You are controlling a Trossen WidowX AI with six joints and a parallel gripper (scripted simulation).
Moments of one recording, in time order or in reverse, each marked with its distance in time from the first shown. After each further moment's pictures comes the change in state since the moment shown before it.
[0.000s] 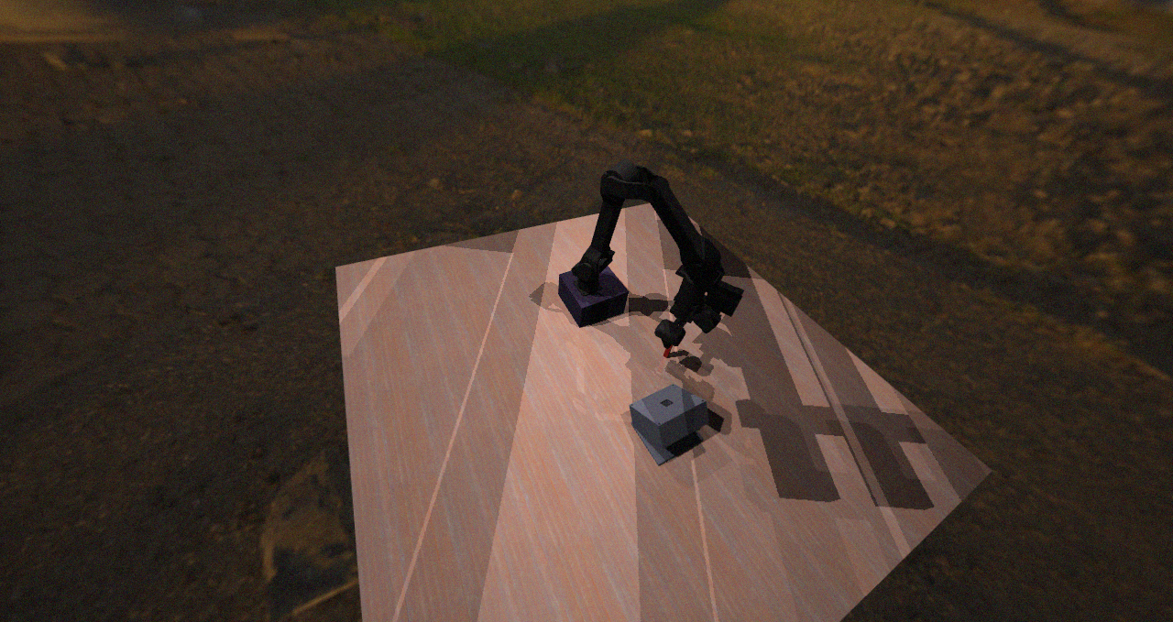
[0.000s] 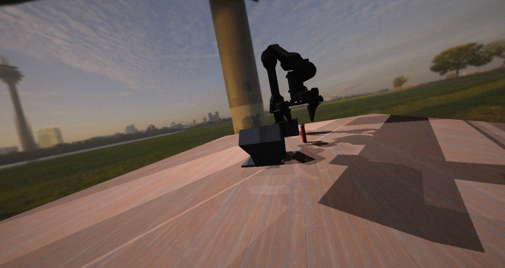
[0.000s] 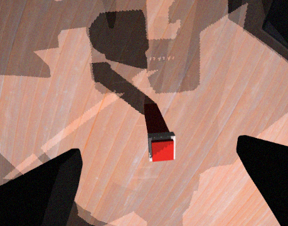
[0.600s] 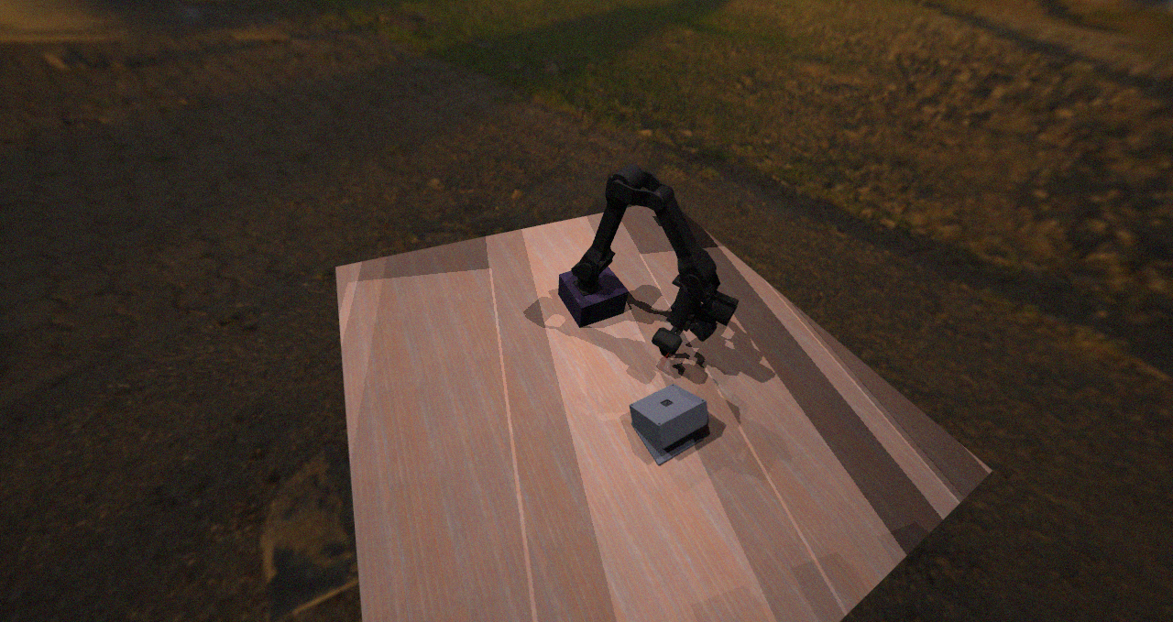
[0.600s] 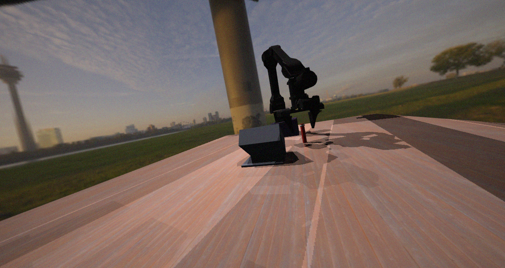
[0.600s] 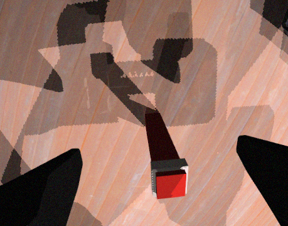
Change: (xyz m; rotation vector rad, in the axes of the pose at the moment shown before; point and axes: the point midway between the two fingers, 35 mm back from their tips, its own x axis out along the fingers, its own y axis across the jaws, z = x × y) arm 0.029 -0.001 0.000 0.000 0.000 0.000
